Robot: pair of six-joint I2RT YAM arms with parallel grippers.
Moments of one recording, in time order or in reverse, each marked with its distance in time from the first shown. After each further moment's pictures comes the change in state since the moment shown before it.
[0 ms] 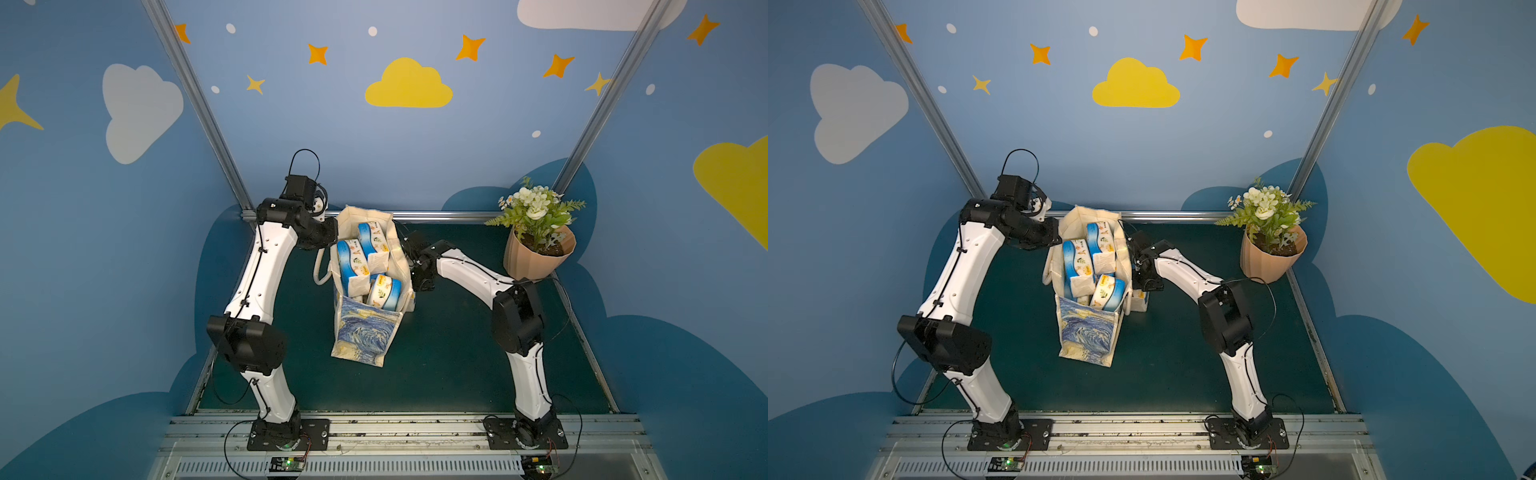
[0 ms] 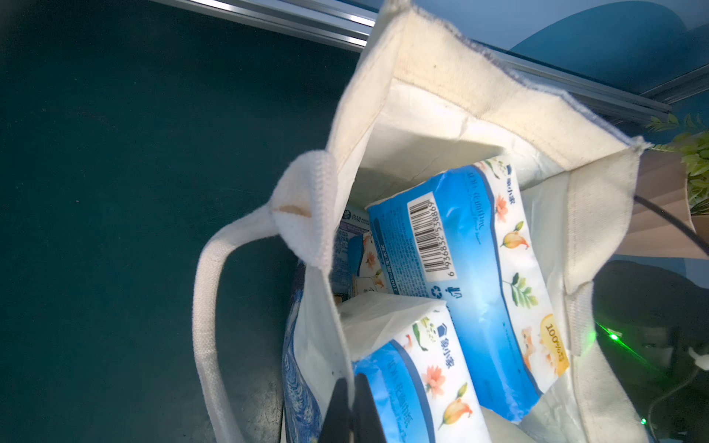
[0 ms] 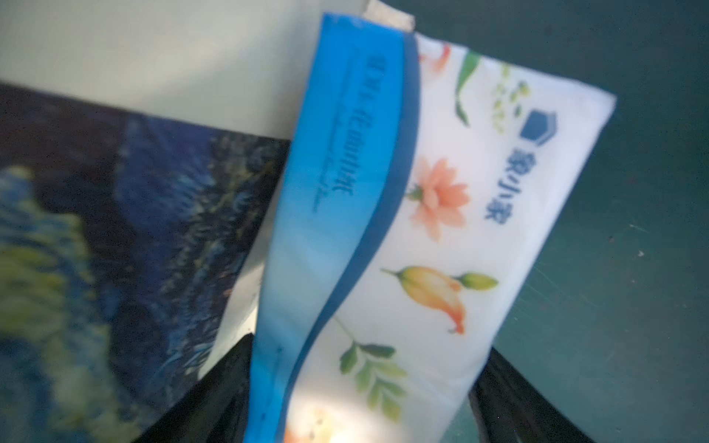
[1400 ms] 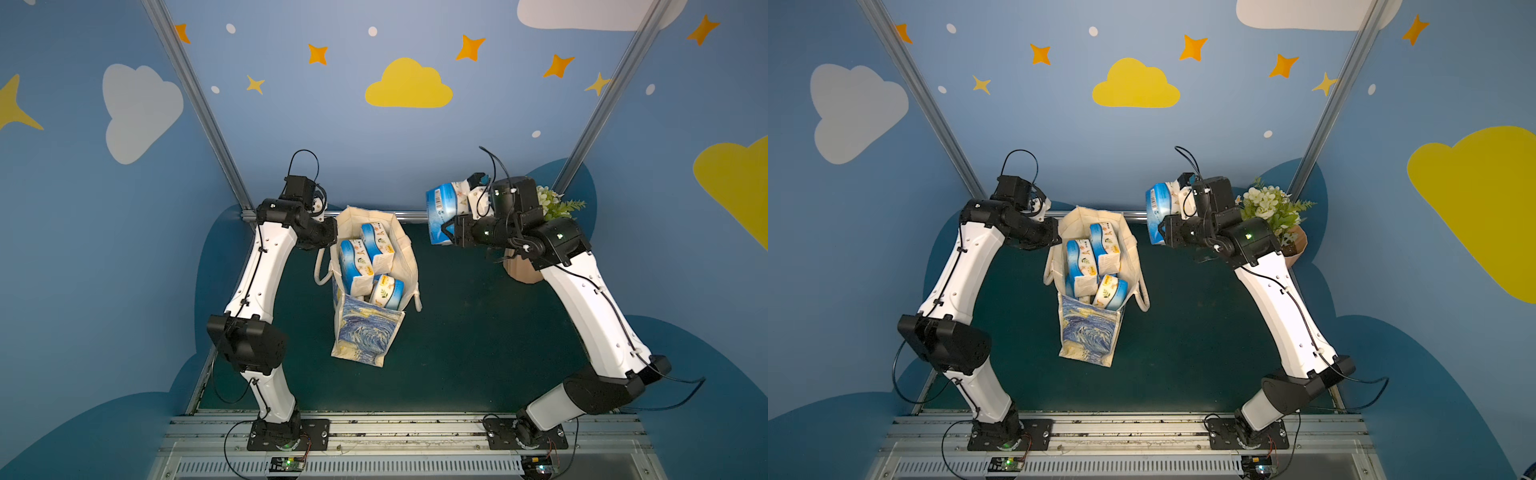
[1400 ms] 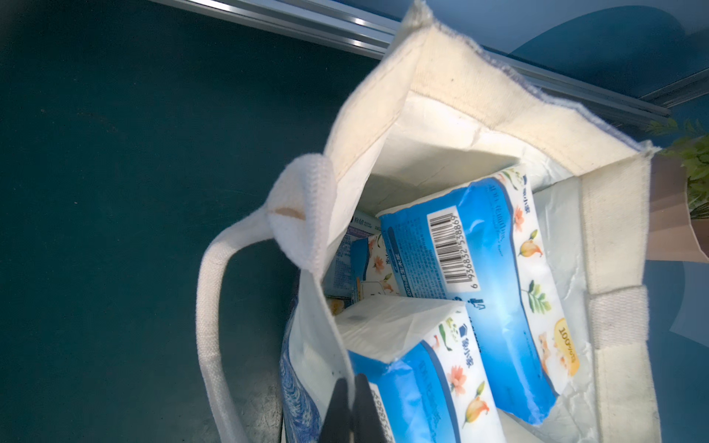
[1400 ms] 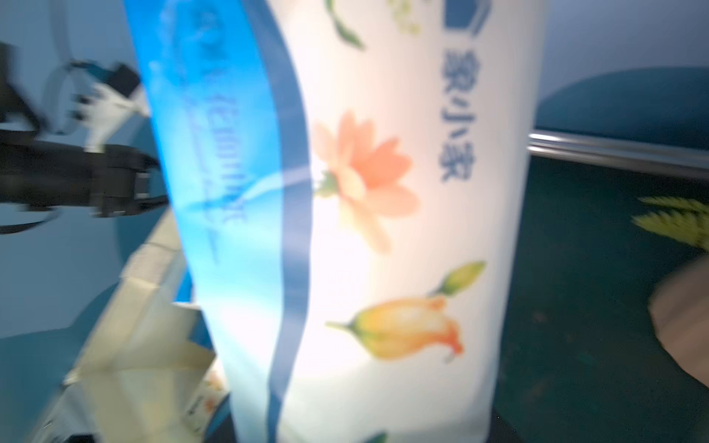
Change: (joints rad) left arm 0.009 0.003 -0.011 0.015 0.006 0.001; right arm -0.095 -0.571 0.240 -0.107 -0.069 -0.155
